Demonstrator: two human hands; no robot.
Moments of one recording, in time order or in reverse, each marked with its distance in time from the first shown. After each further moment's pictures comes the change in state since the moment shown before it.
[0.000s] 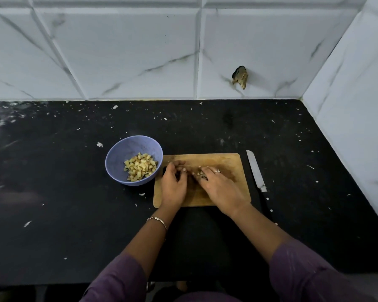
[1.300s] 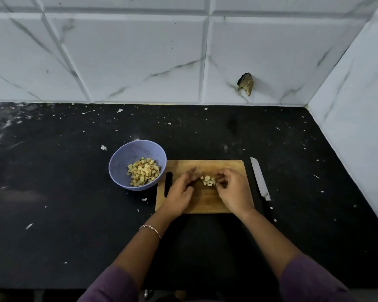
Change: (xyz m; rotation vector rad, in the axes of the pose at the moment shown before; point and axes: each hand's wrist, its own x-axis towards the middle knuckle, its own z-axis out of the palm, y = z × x) left_hand 0.001 -0.009 -0.015 0.146 -0.440 0.096; right_hand 0.007 0.016 0.014 0.782 0.423 0.469
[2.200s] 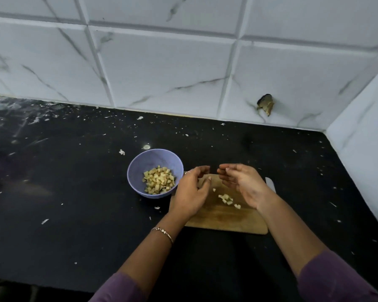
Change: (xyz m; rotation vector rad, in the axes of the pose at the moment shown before) left_hand 0.005 0.052 -0.023 0.064 0.307 0.100; right_hand 0.052 -0.055 -0.029 0.730 -0.296 0.448
